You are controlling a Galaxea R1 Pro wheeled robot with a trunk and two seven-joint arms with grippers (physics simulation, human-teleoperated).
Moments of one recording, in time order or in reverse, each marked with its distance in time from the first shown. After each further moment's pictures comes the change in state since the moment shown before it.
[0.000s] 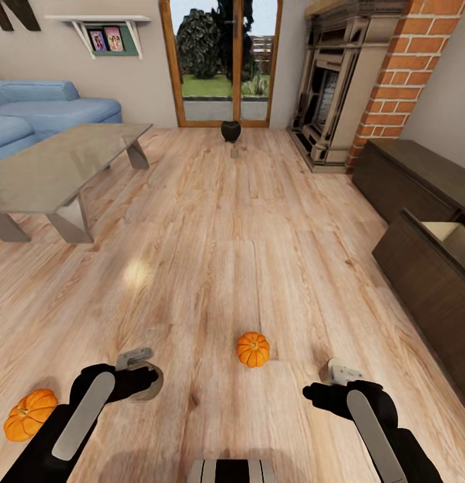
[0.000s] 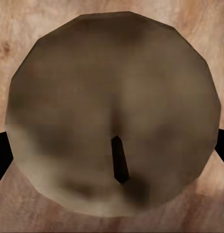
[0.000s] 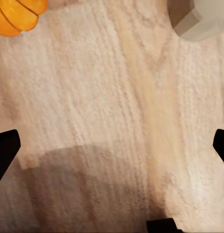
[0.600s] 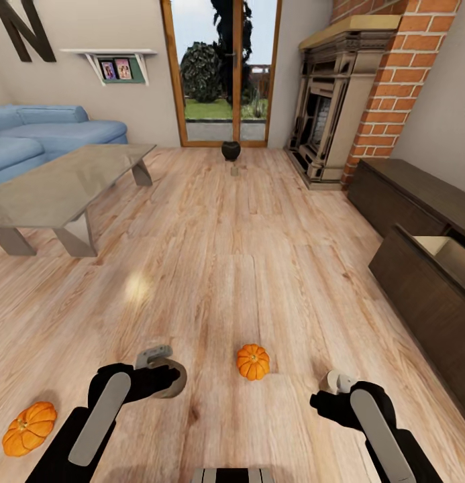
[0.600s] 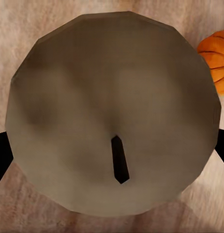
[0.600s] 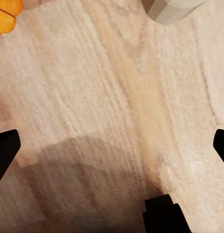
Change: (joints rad) left arm 0.018 -0.108 -0.006 -0.075 -0.003 0.041 0.003; right arm 0.000 -0.005 -0.003 0.028 -0.258 -0.003 -0.293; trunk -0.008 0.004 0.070
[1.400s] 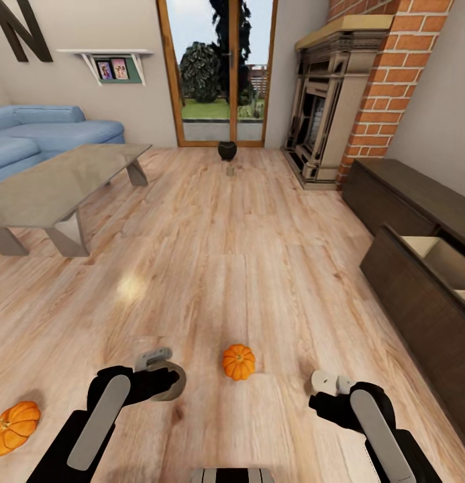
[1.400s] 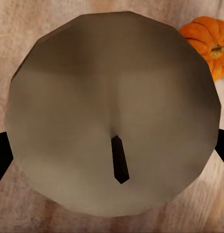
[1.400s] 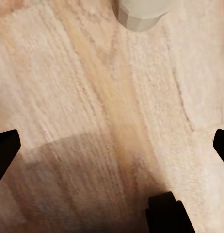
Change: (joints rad) left arm 0.012 0.003 -0.003 -0.005 -0.005 0.001 0.000; right arm 0.000 0.000 0.000 0.007 -0.017 0.002 -0.004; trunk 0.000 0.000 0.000
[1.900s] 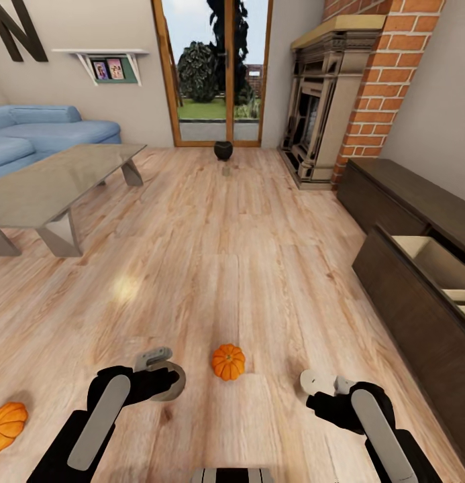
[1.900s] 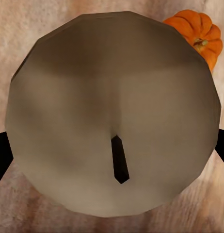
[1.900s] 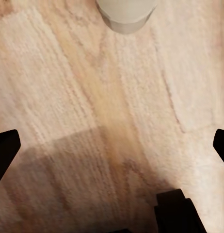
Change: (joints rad) left arm 0.000 0.000 0.000 0.000 -0.005 0.001 0.000; right arm 0.000 -0.003 0.003 0.001 -0.043 -0.003 -0.003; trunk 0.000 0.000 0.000
